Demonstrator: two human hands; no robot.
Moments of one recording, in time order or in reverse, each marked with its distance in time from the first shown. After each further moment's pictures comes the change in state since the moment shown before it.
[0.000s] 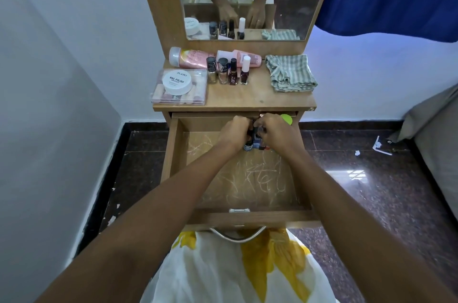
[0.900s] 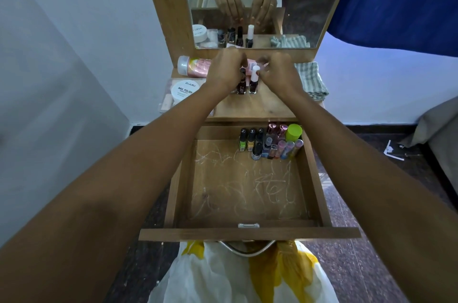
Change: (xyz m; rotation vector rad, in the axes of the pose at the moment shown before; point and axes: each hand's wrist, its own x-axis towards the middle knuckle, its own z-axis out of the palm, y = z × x) left_hand 0.065 -0.003 -0.123 0.078 0.404 0.133; right_hand 0.102 -0.034 -0.074 0.242 0.347 0.001
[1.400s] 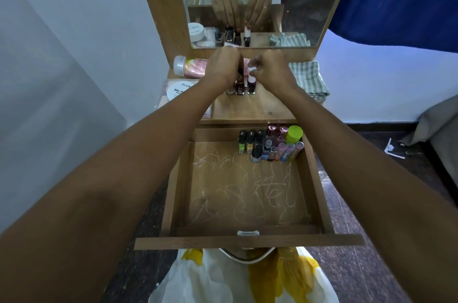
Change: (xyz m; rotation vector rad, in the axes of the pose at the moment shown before) left_hand 0.016 -0.005 0.005 0.057 -0.094 -0.024; right_hand 0.010 -0.007 0.003 0.065 -0.118 -0.009
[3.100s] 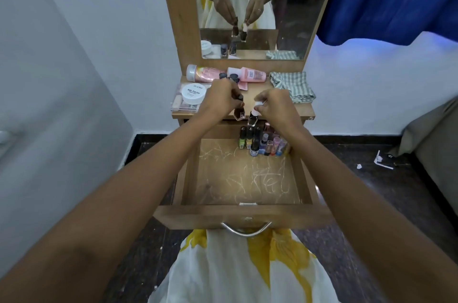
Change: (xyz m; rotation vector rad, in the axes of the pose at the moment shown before) left_hand -0.116 0.012 -0.024 -0.337 0.010 -0.069; right_hand -0.120 -0.025 -0.014 -0.050 0.034 0.000
